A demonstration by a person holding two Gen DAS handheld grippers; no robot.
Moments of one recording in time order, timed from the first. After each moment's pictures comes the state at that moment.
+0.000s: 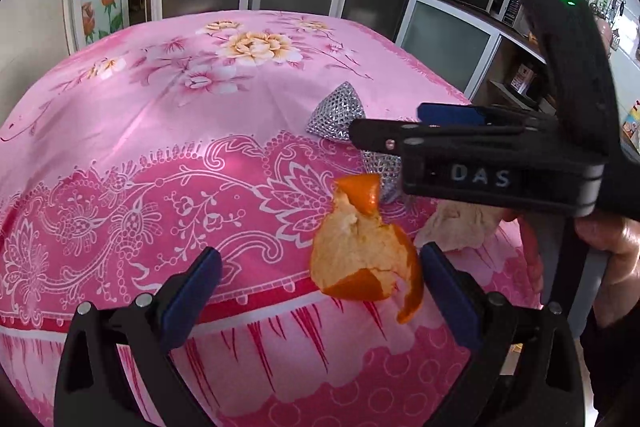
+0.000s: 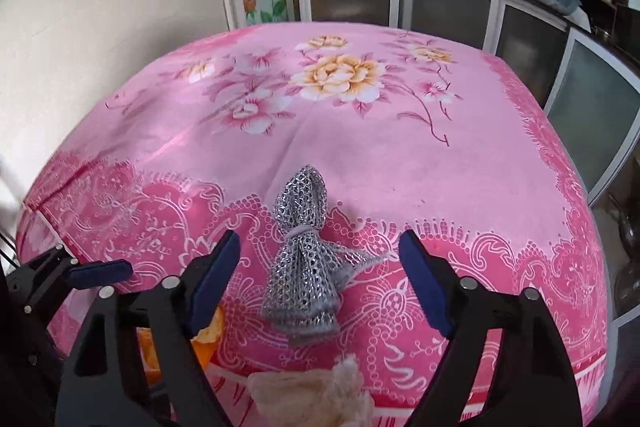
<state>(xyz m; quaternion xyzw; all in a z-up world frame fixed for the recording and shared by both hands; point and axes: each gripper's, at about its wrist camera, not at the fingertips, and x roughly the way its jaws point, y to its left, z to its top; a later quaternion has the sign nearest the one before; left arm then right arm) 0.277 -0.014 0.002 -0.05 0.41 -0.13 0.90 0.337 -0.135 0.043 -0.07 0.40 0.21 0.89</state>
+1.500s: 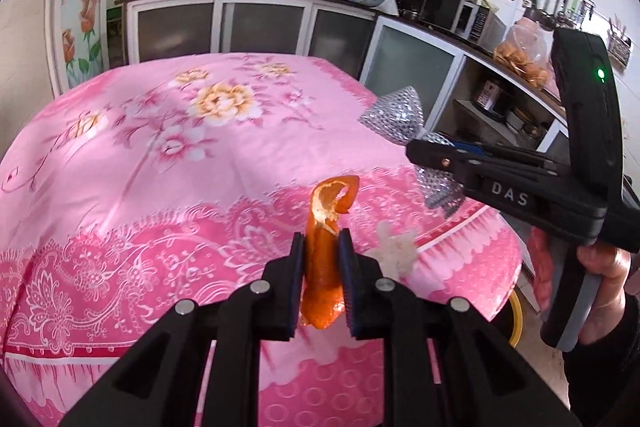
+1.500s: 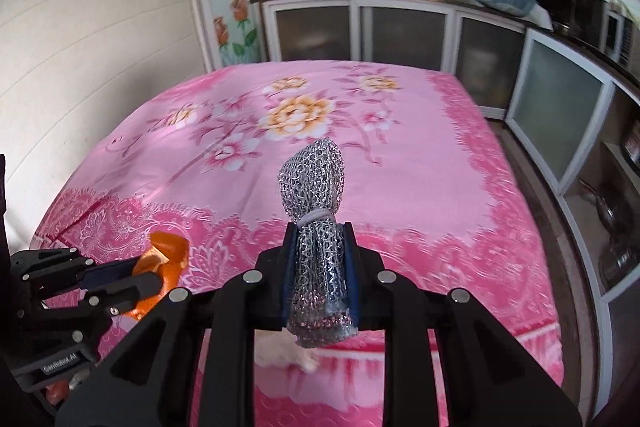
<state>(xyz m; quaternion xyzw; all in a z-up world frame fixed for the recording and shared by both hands) 0.263 -0.034 0.071 -0.04 0.37 -0.17 0.91 0.284 -0.210 0.112 -0.01 0.35 0.15 0.92</state>
